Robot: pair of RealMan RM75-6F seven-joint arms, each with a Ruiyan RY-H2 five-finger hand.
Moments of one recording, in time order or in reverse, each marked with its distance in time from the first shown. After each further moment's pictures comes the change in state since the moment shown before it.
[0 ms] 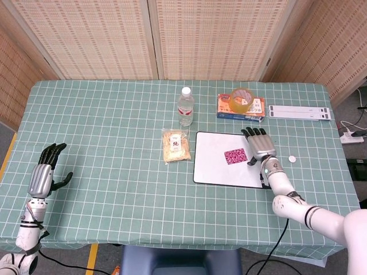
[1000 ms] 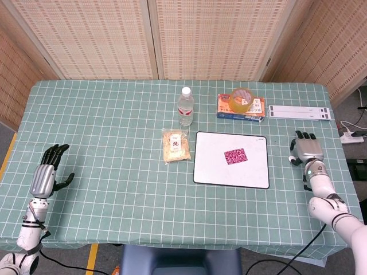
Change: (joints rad) left arm -0.003 -0.004 0.007 0.001 0.005 -0.007 0.017; right arm -0.161 -0.037 -0.030 0.445 -0.244 -0.173 0.335
